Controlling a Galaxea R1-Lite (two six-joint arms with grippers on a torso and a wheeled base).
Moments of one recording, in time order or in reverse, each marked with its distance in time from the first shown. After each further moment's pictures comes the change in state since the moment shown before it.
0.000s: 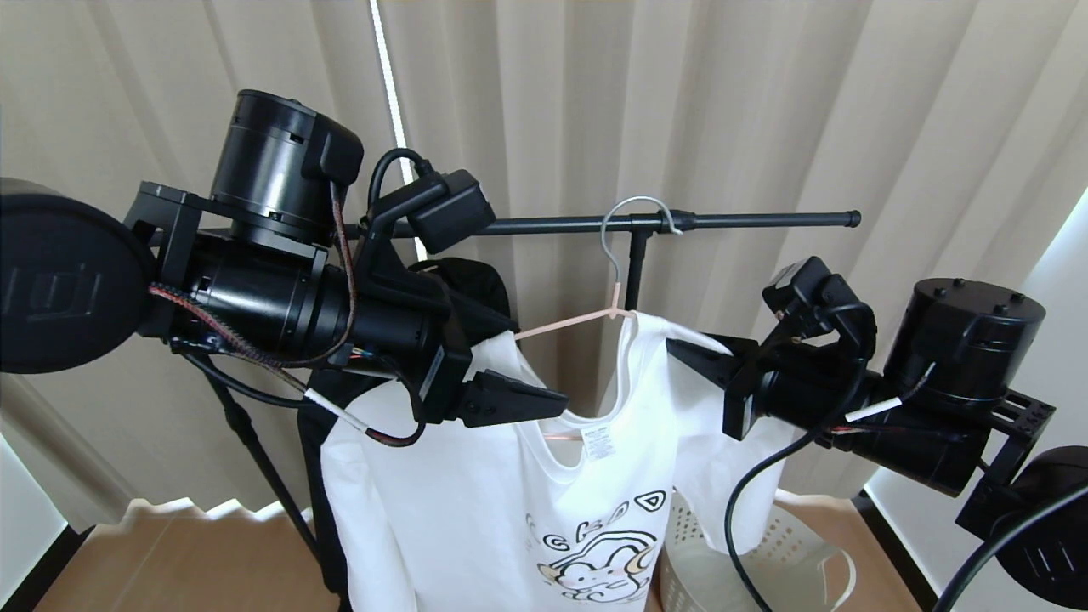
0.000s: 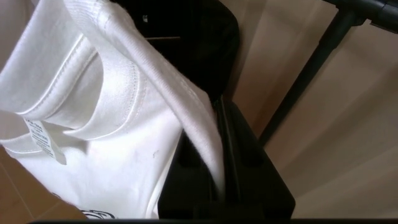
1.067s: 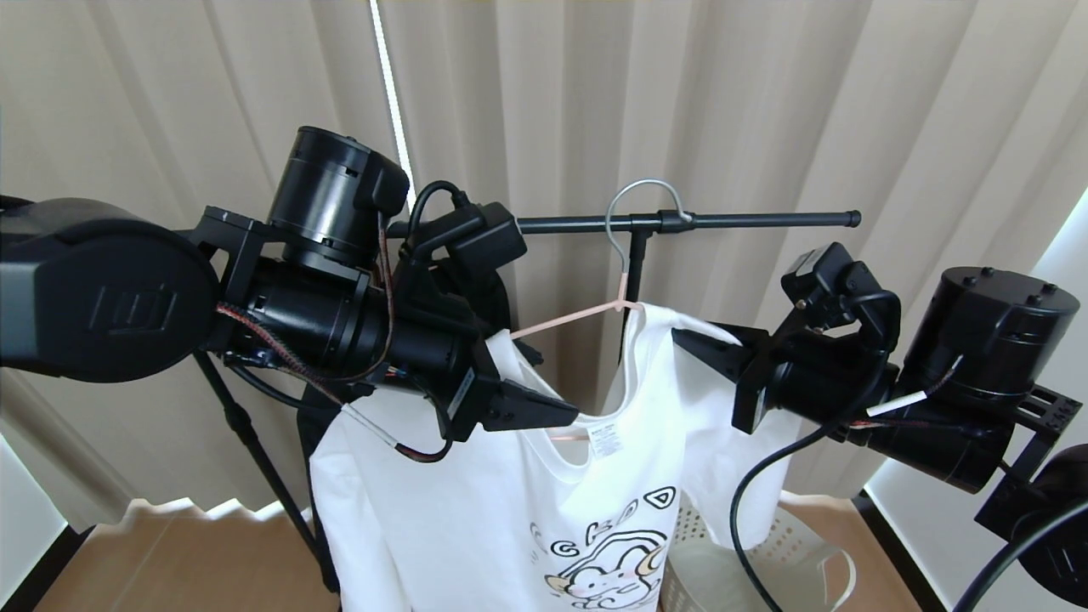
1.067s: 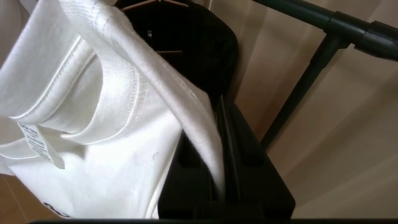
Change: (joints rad) left arm -0.029 0.051 0.000 0.000 0.001 0.004; right arm -0.001 -0.034 -0.004 0.001 0.020 -0.001
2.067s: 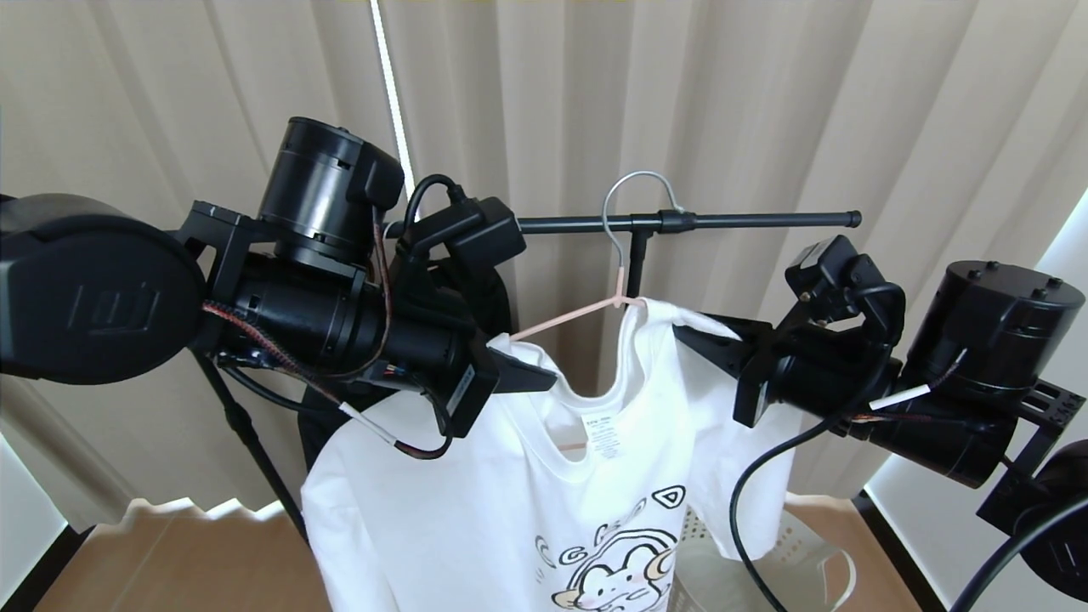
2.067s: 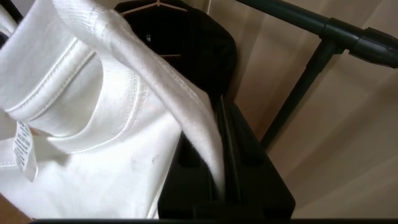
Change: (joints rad) left arm -0.005 -0.016 0.003 -0.003 0.069 0.000; right arm -0.018 -0.004 -0.010 0.008 -0.005 -0.001
